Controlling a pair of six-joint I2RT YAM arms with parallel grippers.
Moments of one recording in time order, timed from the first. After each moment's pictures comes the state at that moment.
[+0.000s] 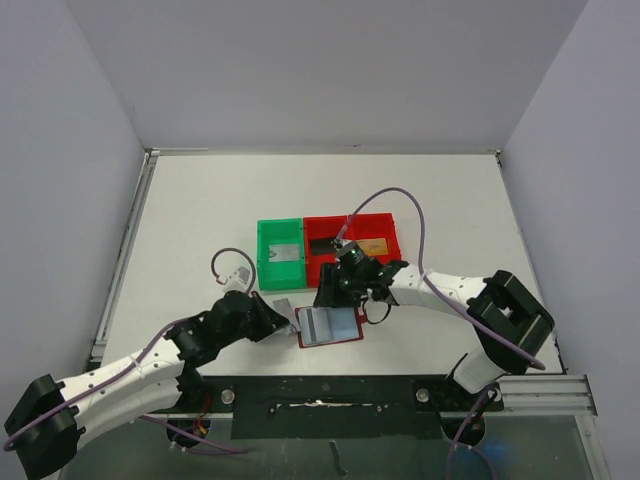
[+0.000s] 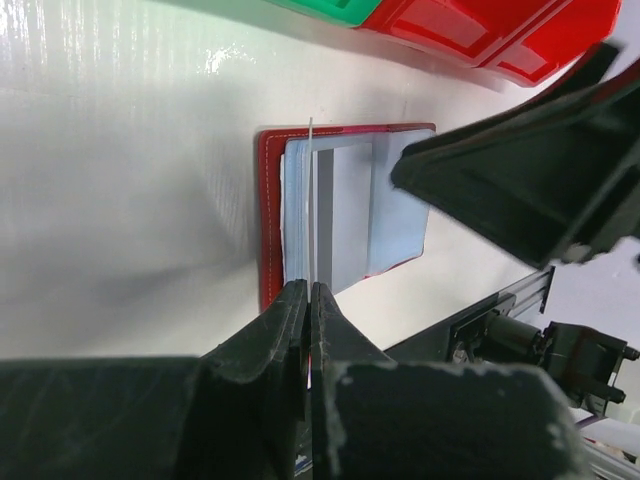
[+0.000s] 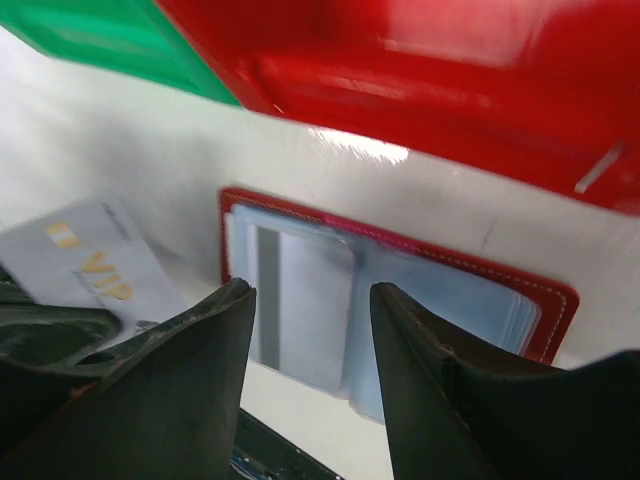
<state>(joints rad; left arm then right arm) -0.86 0.77 0.28 -0.15 -0.09 -1.24 0.82 1.56 0.78 -0.17 -0.18 0.77</state>
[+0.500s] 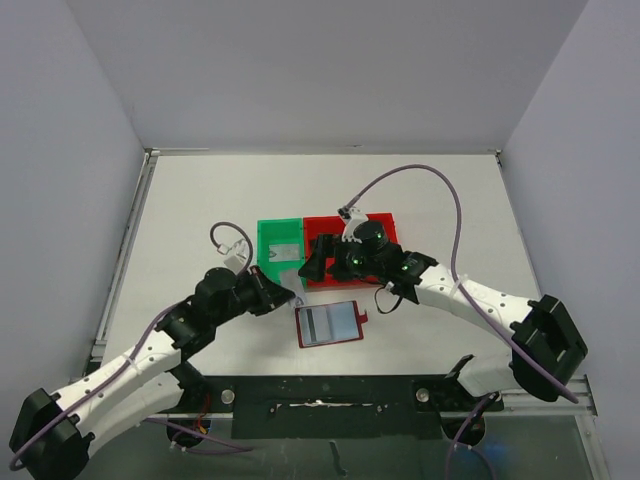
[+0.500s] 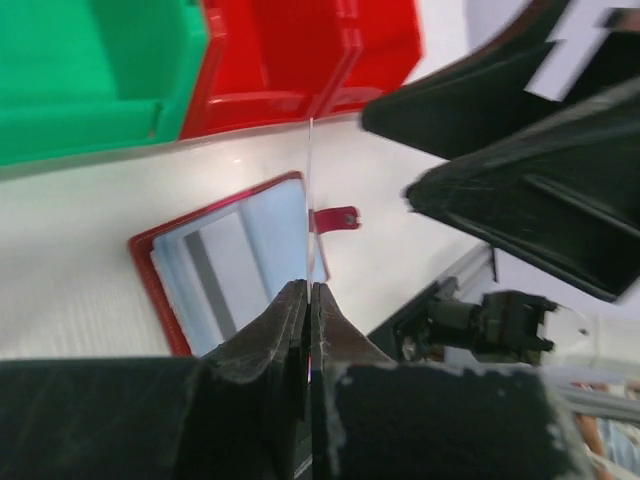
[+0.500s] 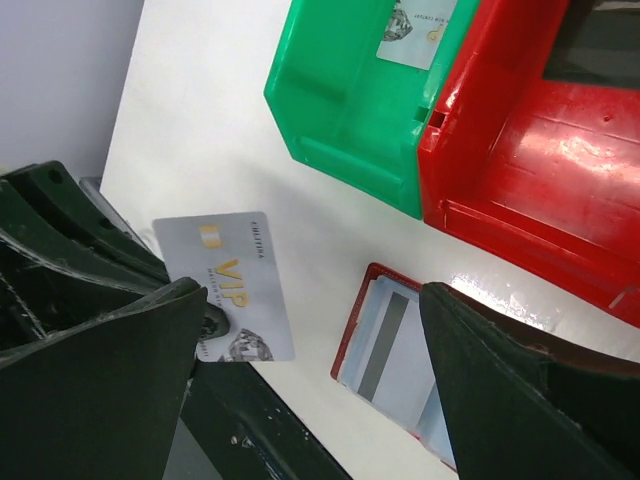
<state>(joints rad) -0.74 0.79 0.41 -0.06 0.07 -1.00 0.78 1.36 0.90 -0.11 -0.18 0.67</state>
